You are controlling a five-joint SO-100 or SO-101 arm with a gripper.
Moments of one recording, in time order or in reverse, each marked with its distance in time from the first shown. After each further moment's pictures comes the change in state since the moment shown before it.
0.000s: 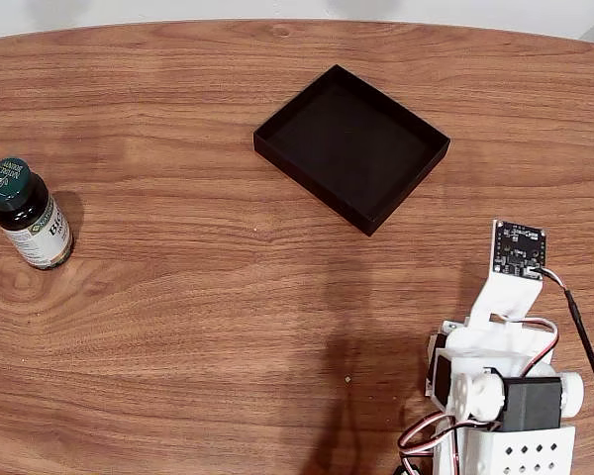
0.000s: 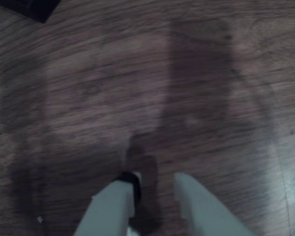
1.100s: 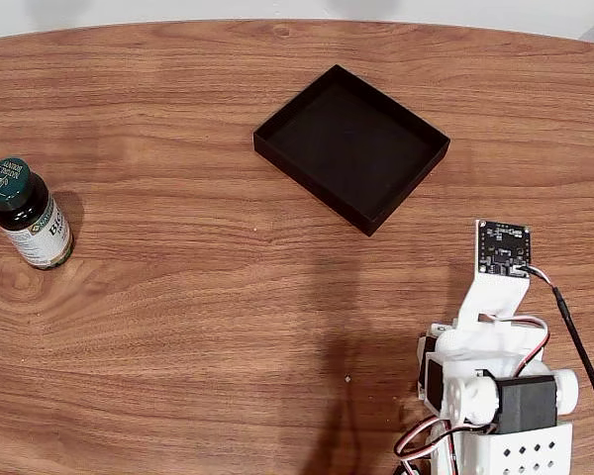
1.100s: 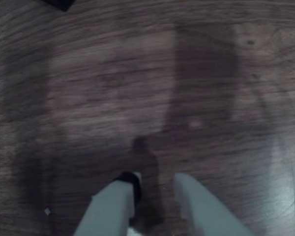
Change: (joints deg) arm -4.5 0.0 0.0 0.0 0.0
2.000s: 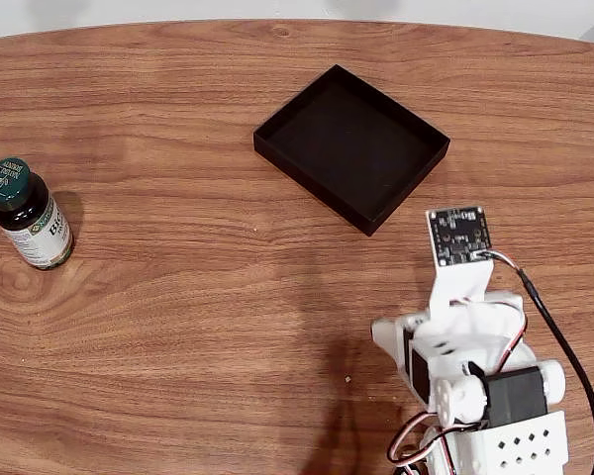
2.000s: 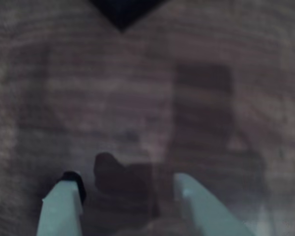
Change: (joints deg) arm -8.1 -6.6 0.9 -22.0 10.8
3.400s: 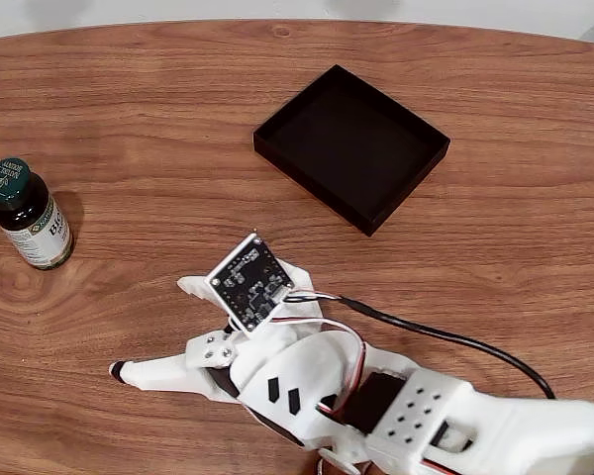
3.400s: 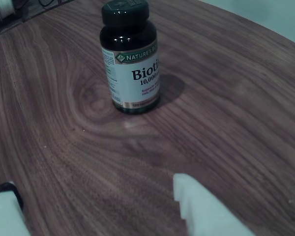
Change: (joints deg) arm -46.8 -50.8 -6.1 -76.5 -7.4
